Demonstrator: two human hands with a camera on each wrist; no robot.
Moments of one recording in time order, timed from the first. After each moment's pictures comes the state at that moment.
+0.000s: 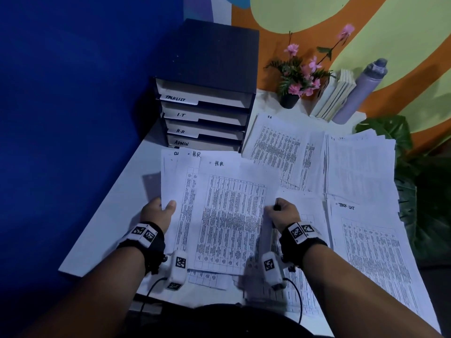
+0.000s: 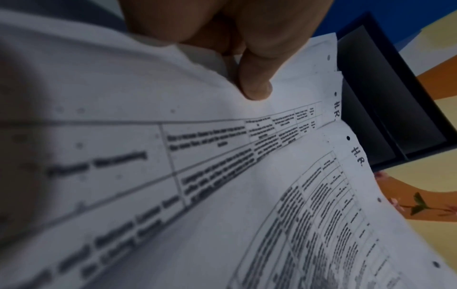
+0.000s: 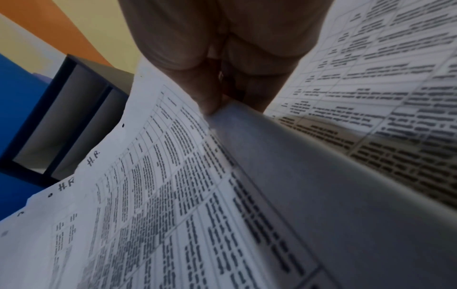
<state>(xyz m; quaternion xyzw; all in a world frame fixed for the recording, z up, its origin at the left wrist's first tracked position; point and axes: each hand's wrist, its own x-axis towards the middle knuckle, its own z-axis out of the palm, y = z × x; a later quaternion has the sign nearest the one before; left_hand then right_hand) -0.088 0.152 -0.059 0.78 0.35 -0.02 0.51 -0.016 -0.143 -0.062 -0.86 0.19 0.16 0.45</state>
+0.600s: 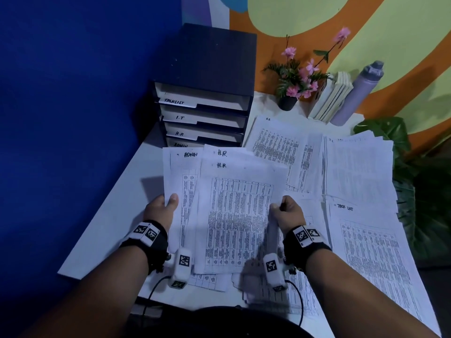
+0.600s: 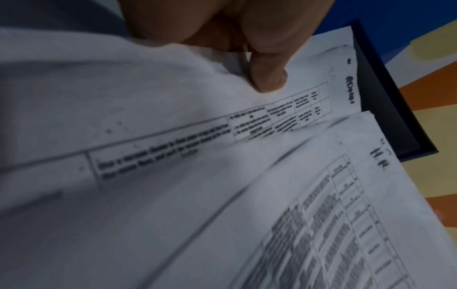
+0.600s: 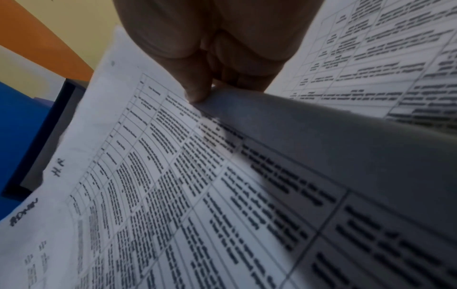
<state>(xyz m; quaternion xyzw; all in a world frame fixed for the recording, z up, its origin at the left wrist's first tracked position) -0.084 0.143 -0.046 0.77 0.34 0.00 0.55 -0.023 -0.154 -0.063 -0.82 0.18 0.10 0.53</state>
